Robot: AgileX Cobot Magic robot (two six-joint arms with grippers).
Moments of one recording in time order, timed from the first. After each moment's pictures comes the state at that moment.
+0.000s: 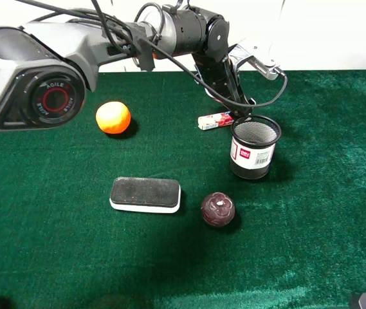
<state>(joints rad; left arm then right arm) -0.74 2.57 -2.20 -0.03 0.67 0.27 0.00 -0.01 -0.50 0.00 1.02 0.03</state>
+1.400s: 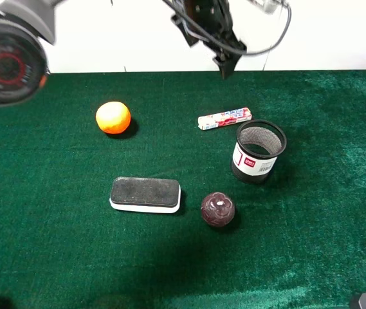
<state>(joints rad) -0.72 2.41 -2.45 0.06 1.16 0.24 0.00 -0.01 -0.50 0.00 1.02 0.03</state>
